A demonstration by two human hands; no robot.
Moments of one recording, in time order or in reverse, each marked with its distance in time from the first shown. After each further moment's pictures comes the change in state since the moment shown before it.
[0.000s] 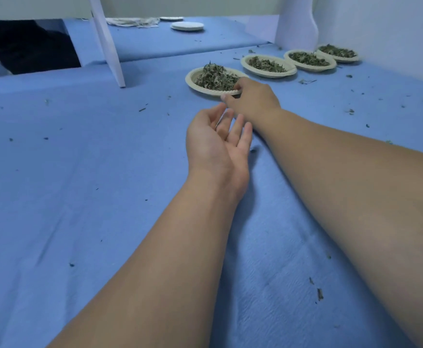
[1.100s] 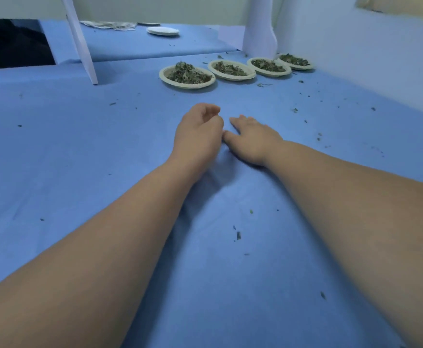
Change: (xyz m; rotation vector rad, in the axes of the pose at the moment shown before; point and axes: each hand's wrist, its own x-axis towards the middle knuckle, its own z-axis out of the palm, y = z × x) left_hand -0.007 -0.034 -0.002 1.244 -0.128 0.463; right_hand -0.136 0.050 -0.069 -0.238 -0.275 -0.032
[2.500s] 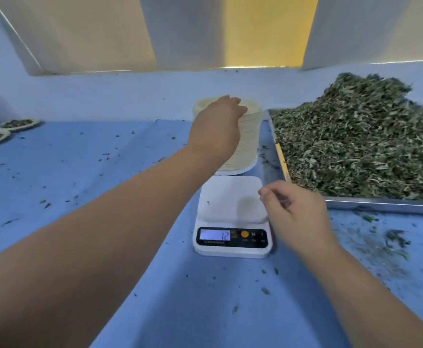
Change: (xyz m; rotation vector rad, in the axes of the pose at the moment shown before) left_hand -0.475 0.253 0.384 0.592 -0.605 1.298; right_hand -0.713 0.236 -0.071 0.393 1.067 0.724
